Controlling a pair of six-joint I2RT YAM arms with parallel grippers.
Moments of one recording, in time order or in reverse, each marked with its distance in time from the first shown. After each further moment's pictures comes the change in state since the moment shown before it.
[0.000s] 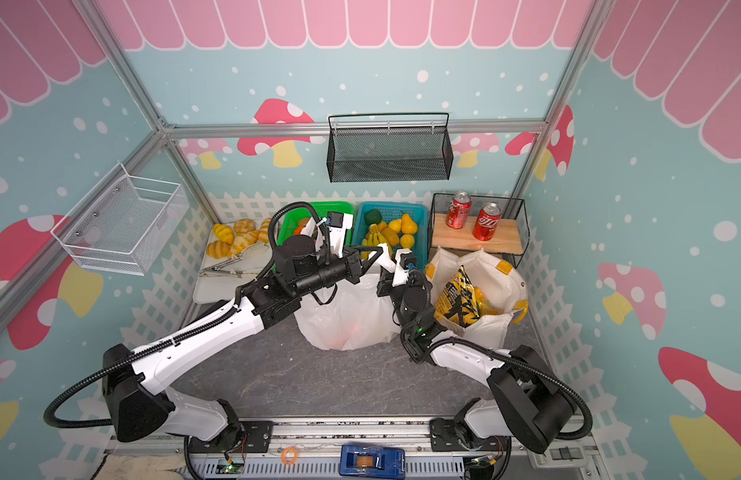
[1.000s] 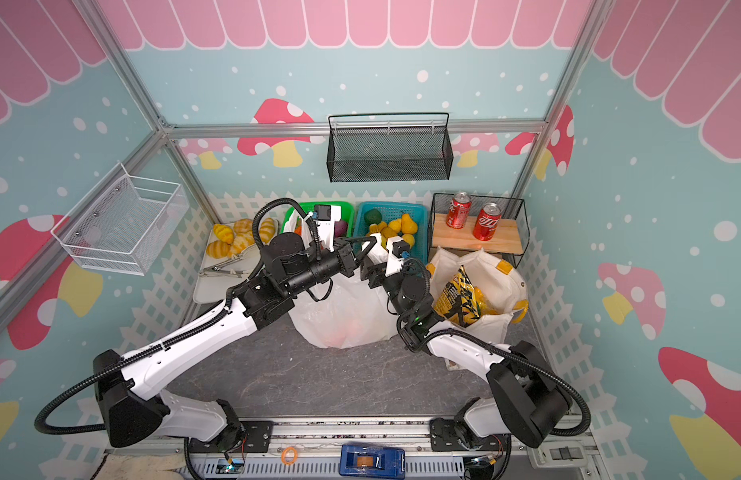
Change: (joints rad) left arm 0.006 -0.035 0.000 0.069 -0.028 -0.041; right arm -0.008 0.046 0.156 -0.039 -0.121 0.068
